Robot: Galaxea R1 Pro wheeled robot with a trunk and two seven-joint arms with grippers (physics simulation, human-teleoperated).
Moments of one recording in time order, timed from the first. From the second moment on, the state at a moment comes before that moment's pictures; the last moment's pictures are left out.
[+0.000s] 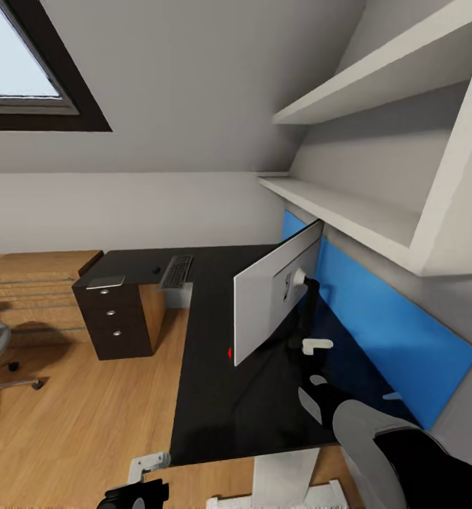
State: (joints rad) left arm -0.07 -0.08 -0.07 -1.21 0.27 0.70 0.41; right arm -0.91 0.09 0.13 -0.06 -0.07 -0.38 -0.25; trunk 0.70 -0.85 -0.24
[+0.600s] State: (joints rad) left arm -0.07 -0.08 -0.06 -1.21 0.27 0.69 0.40; right arm -0.85 0.08 0.11 -0.40 -0.14 0.06 -0.25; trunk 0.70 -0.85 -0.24
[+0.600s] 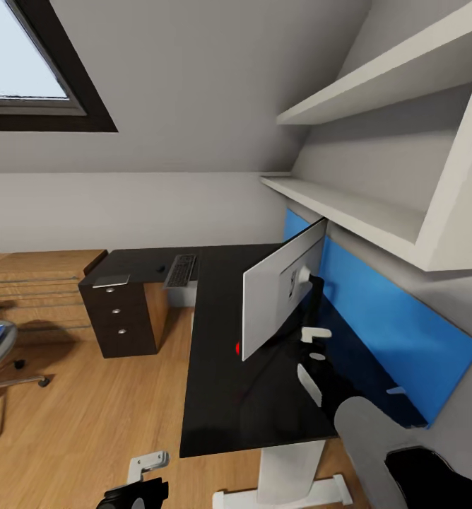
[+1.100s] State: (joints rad) left arm -0.07 -0.08 -0.07 -1.21 0.27 0.68 0.40; right arm -0.45 0.06 0.13 -1.14 -0.15 0.35 -0.40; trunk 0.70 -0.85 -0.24
